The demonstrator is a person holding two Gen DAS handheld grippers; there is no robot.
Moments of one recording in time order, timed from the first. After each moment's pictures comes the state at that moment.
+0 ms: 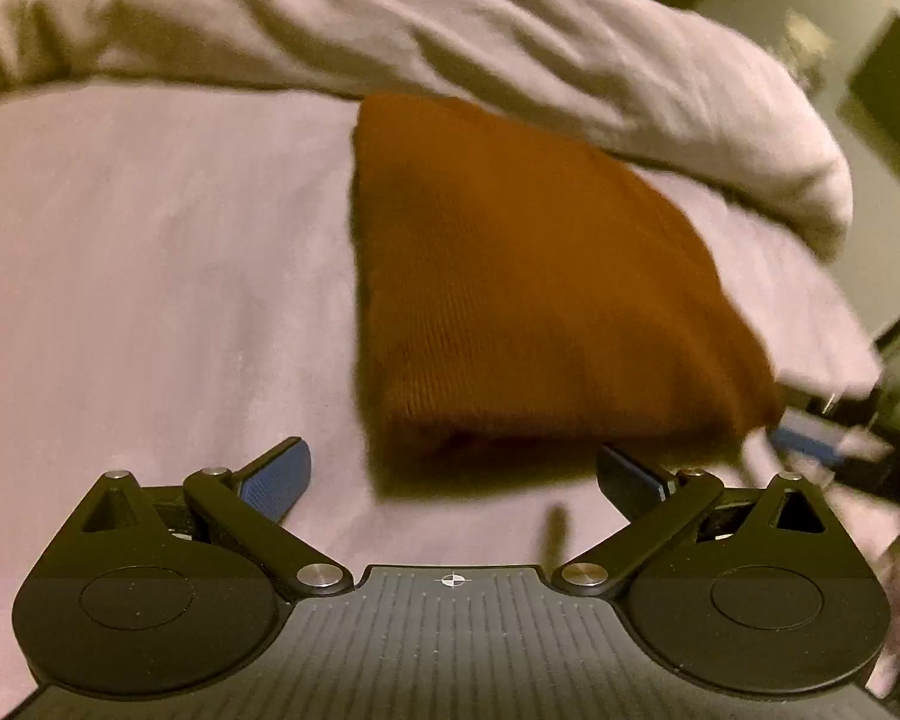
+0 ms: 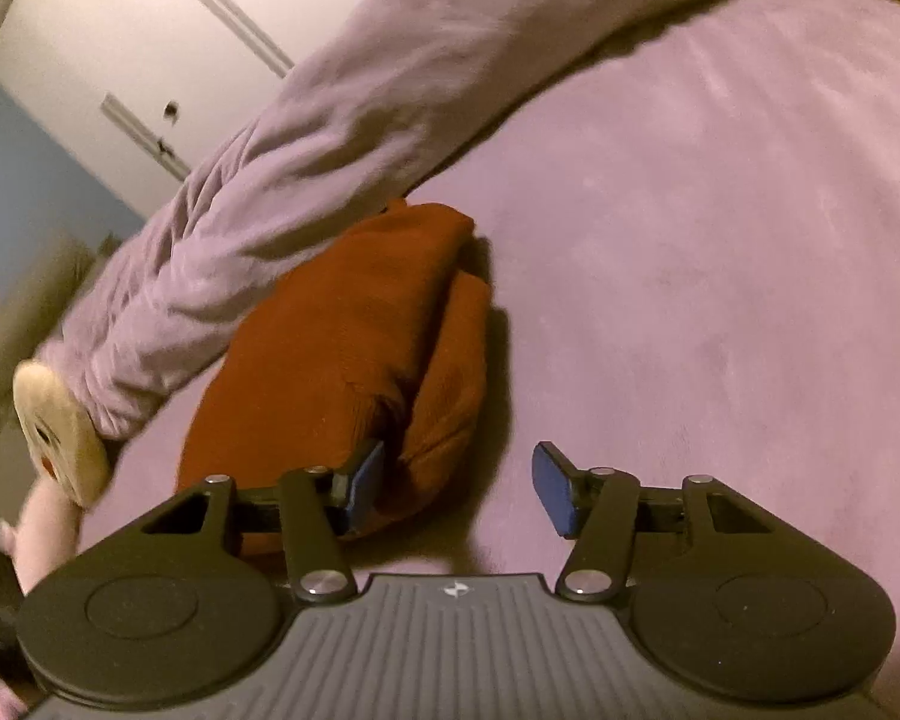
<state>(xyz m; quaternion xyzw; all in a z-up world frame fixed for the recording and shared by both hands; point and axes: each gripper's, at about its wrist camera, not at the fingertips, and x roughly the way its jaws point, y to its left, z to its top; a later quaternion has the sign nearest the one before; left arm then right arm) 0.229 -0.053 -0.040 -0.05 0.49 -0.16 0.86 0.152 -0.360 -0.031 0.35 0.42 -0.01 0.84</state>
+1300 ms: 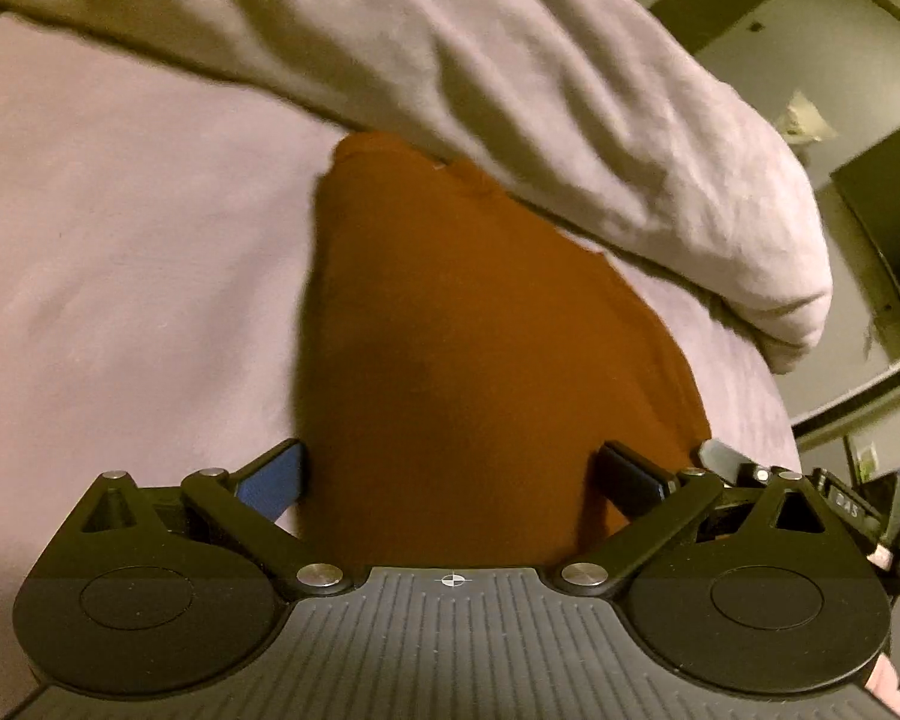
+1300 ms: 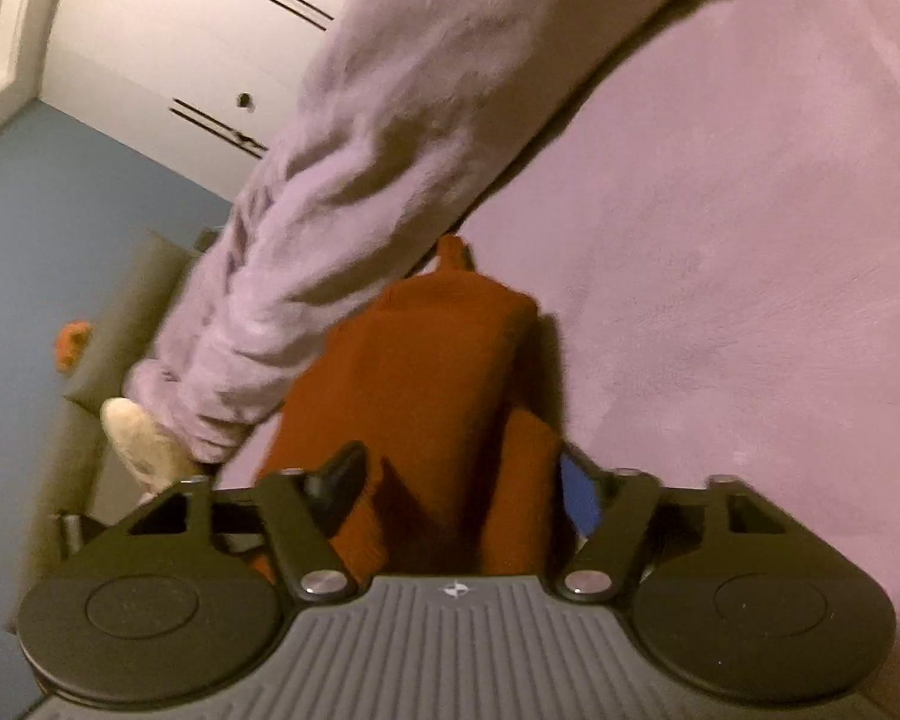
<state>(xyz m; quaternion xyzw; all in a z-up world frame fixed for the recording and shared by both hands) 0.353 -0.040 -0.069 -0.21 0.51 -0.21 0.81 0.279 -0.403 -0.083 0.43 0.42 0.13 0.79</state>
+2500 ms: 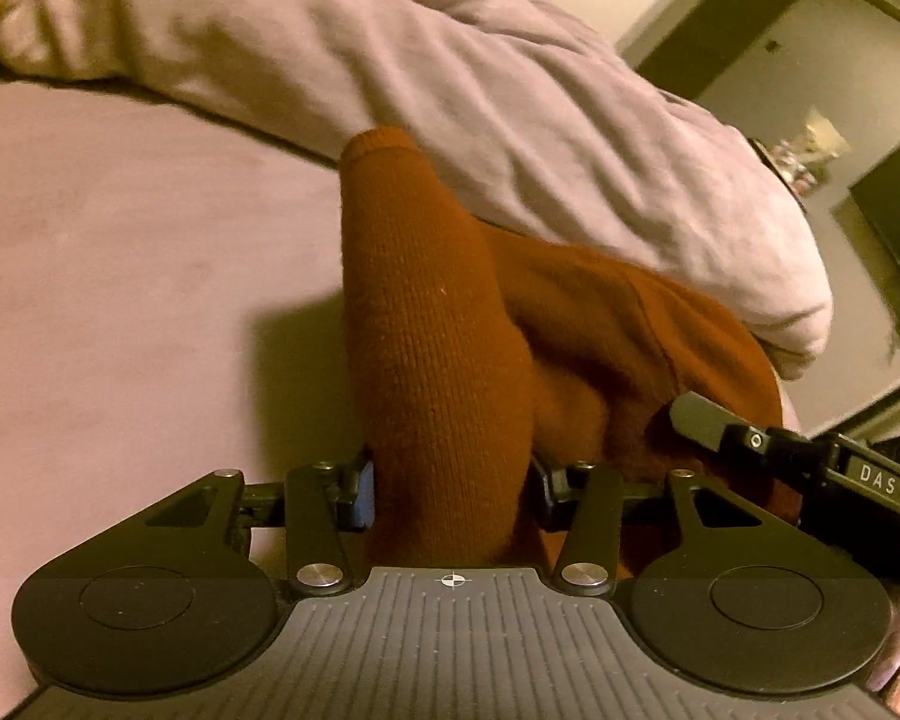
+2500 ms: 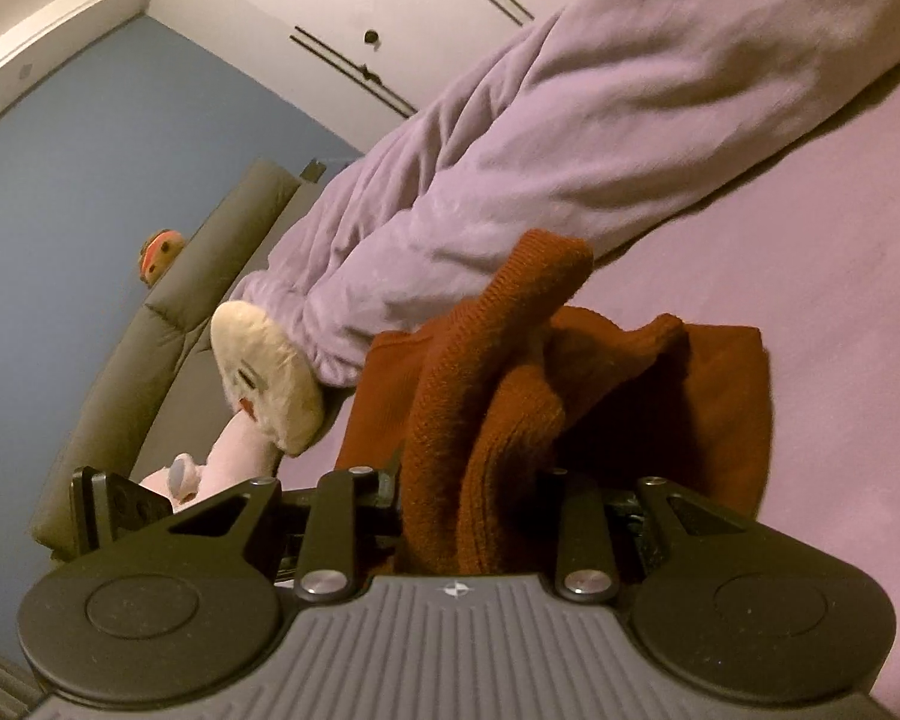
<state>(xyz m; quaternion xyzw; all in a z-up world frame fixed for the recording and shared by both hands) 0.291 0.059 0.007 -0.19 0.50 -0.15 0.83 0.271 -0.247 0.013 0.38 0.41 0.23 0.80</state>
